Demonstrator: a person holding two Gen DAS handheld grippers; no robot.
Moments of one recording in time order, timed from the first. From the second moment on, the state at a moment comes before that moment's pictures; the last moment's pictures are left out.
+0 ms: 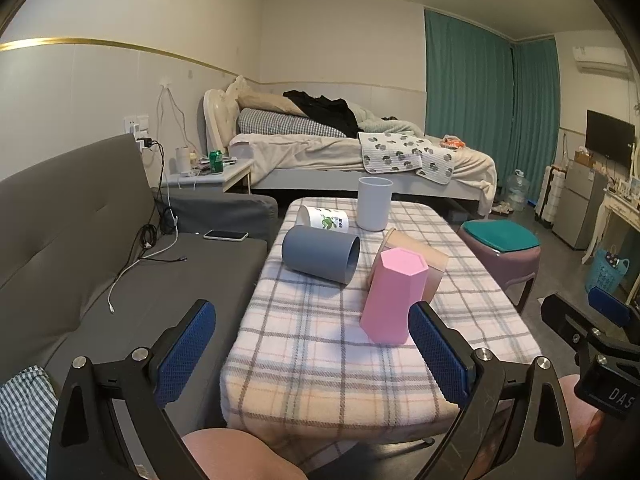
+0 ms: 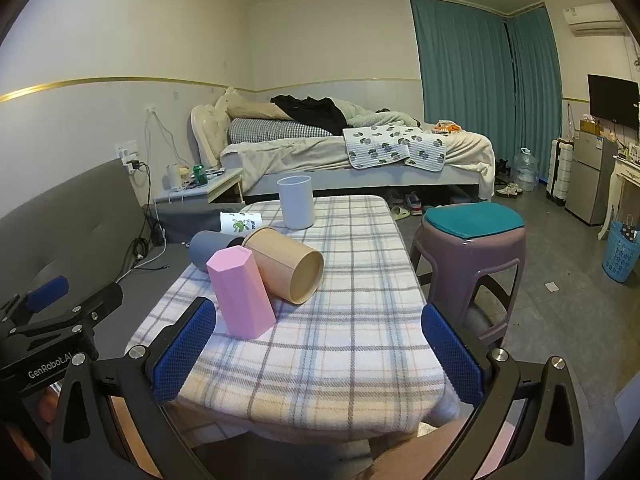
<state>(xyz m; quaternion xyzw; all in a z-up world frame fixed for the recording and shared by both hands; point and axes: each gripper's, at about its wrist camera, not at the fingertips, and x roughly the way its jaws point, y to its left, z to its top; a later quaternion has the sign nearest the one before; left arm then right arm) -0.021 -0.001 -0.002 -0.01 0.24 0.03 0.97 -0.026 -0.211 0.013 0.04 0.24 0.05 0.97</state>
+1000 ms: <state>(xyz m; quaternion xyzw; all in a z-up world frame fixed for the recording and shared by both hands) -0.019 0.007 0.000 -0.02 0.24 0.03 0.97 -0.024 -0.214 0.010 0.04 0.25 0.04 0.97</state>
